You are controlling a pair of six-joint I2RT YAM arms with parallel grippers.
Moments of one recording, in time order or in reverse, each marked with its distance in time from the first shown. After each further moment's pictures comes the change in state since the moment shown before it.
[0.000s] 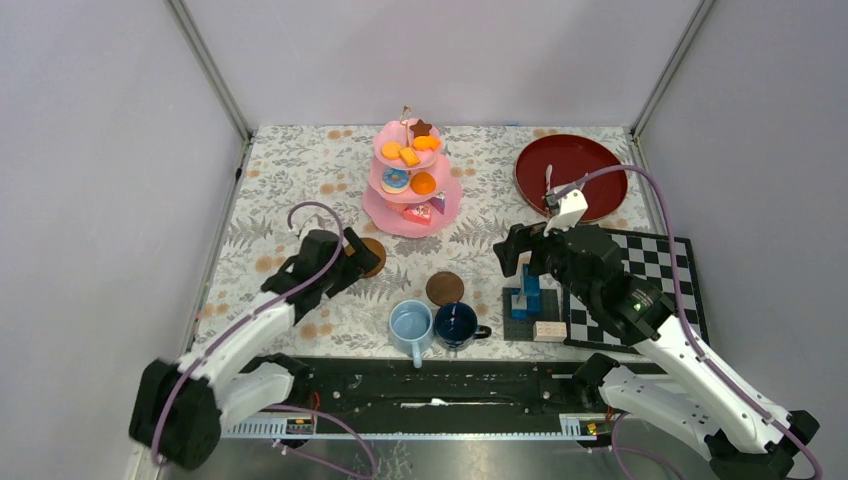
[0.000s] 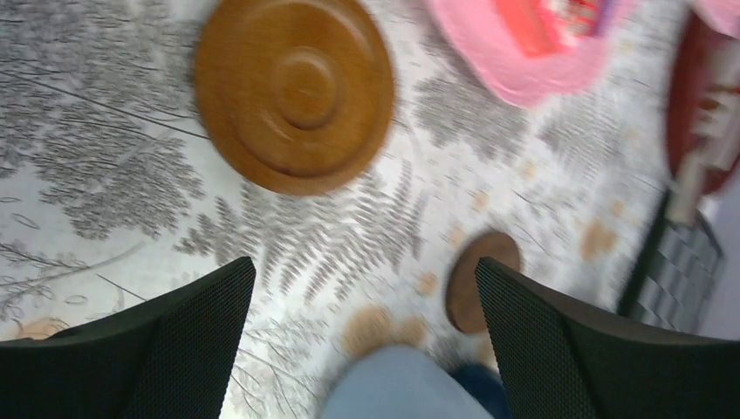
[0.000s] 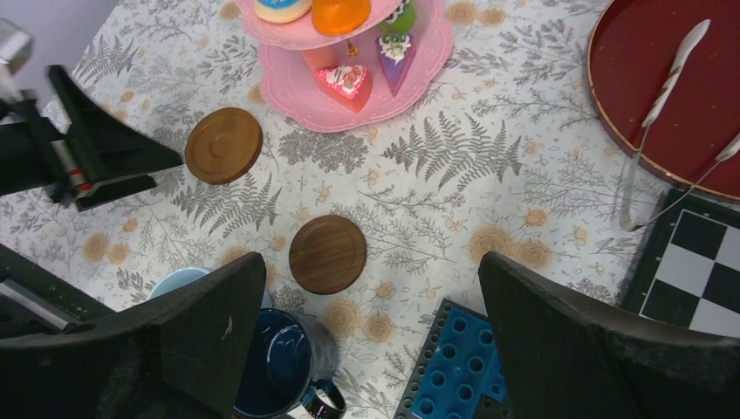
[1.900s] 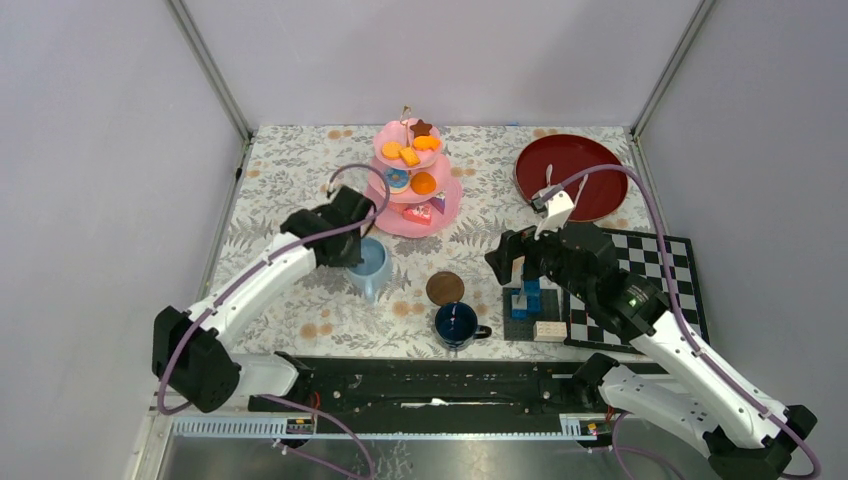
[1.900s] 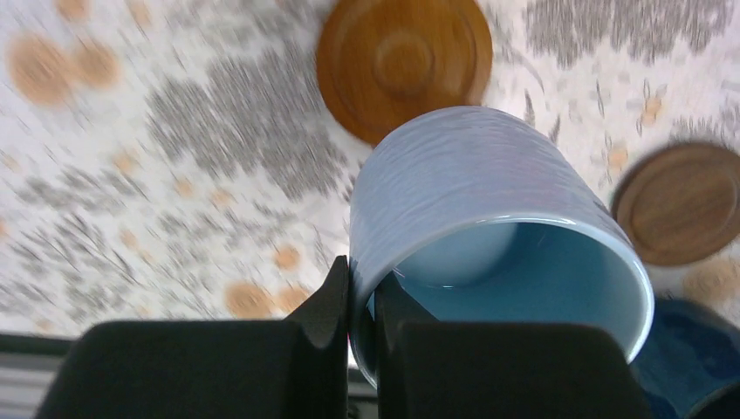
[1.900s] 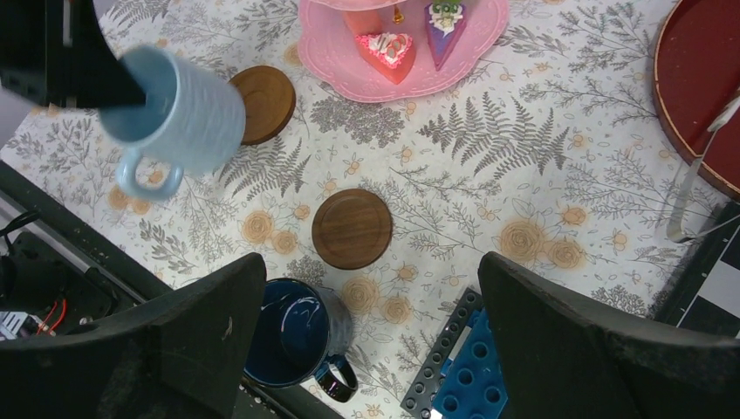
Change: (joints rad) left arm -0.179 0.203 0.544 -0.723 -0.220 0.366; right arm 0.000 0.014 0.006 -0.014 -0.107 -0.041
